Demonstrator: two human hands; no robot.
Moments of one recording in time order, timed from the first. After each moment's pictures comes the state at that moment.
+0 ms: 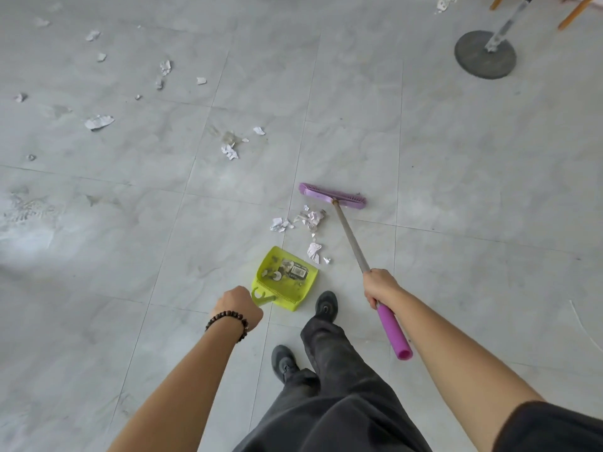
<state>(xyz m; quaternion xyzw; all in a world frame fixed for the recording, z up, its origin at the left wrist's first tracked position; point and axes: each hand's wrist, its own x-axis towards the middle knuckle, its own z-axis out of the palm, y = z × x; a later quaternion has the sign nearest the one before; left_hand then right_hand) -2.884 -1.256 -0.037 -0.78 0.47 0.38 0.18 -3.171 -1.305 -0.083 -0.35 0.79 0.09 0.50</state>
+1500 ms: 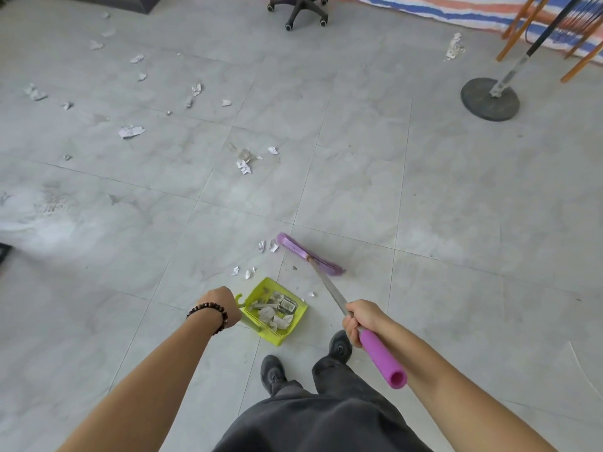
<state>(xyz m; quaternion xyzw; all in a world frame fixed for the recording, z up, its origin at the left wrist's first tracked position) -2.880 -1.223 -0.008 -0.78 0.47 0.36 0.22 -3.171 -1.236 0.002 -0.01 0.65 -0.02 0.76</state>
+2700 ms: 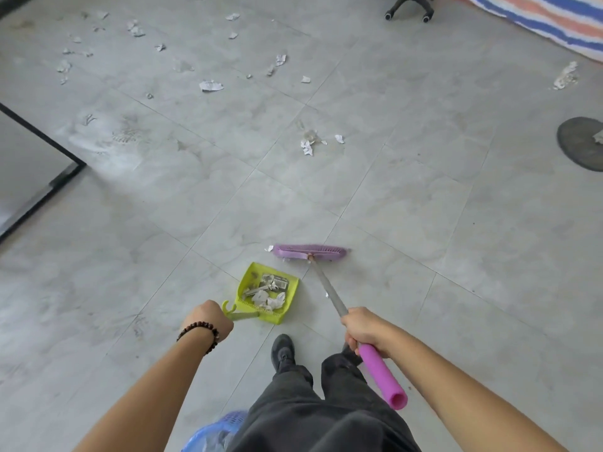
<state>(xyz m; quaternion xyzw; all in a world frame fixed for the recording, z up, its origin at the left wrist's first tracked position) -2.786 -1.095 -0.039 -0.88 0.26 0.39 0.12 -3.065 -1.219 -0.022 -0.43 0.63 0.23 0.61</state>
